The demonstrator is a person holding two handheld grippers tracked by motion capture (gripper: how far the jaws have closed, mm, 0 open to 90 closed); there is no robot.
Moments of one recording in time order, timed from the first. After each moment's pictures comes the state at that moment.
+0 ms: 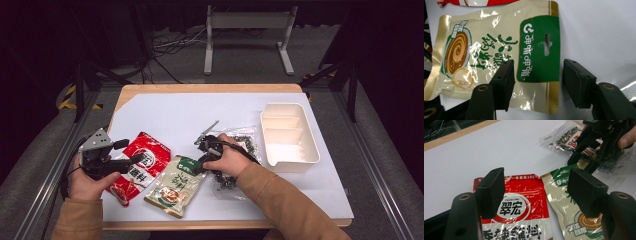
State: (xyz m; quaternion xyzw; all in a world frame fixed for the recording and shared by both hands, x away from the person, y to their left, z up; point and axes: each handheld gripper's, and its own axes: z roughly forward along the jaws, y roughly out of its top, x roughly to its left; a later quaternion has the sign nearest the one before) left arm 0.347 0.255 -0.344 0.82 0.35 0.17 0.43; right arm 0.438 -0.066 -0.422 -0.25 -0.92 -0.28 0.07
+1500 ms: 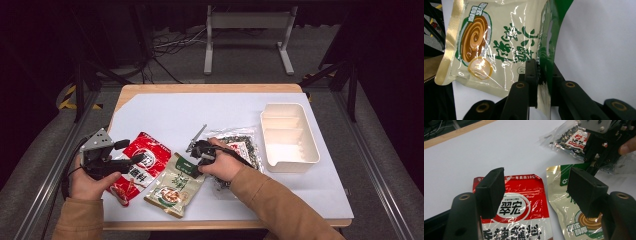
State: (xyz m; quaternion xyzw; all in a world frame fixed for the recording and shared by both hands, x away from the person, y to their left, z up) left arm 0.349 0.254 -0.346 0.82 0.35 0.17 0.43; right arm 0.427 -0.045 -0.419 -0.18 -0.95 -0.24 0.09
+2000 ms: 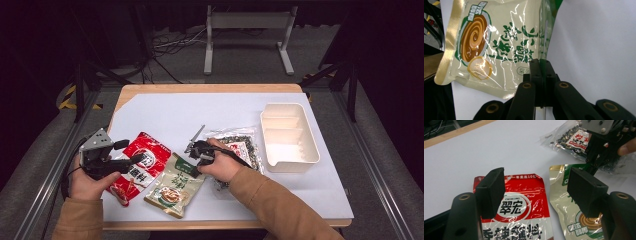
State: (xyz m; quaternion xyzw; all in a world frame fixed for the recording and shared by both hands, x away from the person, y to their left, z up) left arm 0.349 0.257 -0.346 0.82 0.35 0.17 0.43; right arm 0.425 -0.042 -0.417 -0.18 -0.95 -0.23 0.08
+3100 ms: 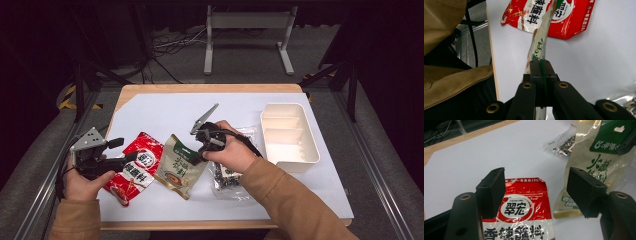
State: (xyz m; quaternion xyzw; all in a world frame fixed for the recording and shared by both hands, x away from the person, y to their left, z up) left arm 0.344 0.267 -0.339 0.80 0.36 0.17 0.45; right arm 0.407 -0.062 -0.320 -0.16 -0.93 -0.32 0.08
